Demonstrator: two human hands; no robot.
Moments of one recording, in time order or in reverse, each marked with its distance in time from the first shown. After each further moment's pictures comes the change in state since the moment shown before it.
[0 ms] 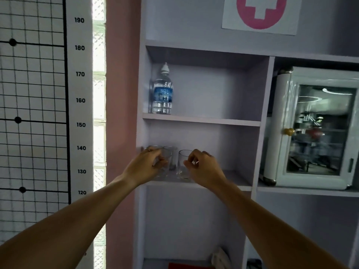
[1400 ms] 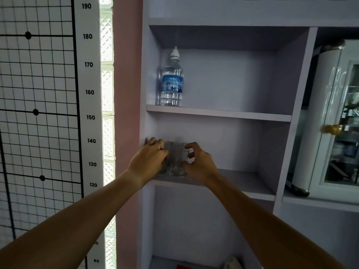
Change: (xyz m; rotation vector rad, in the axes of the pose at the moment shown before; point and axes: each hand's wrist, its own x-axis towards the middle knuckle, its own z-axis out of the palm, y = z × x) left_hand 0.018 -0.005 0.020 0.630 0.003 0.063; right_hand 0.049 0.014 0.046 0.289 -0.184 0.031
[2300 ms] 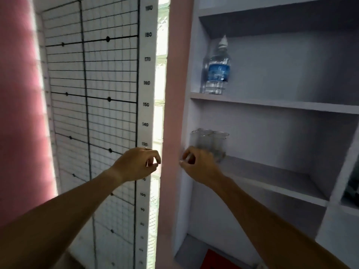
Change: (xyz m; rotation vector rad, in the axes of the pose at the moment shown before) left_hand -0.149 -0.059 -0.057 -0.229 -0.181 -0.291; right_hand -0.042 -0.044 0.071 0.038 -0.236 -0.314
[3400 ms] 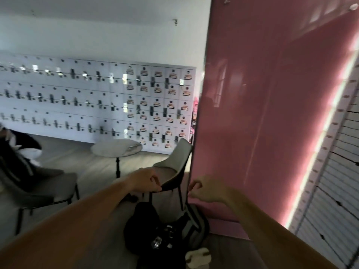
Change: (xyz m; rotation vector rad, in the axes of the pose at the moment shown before) left_hand -0.735 -0.088 -0.437 0.224 -0.098 -1.508; right_hand -0.254 -0.648 0.400 0.149 -1.073 -0.889
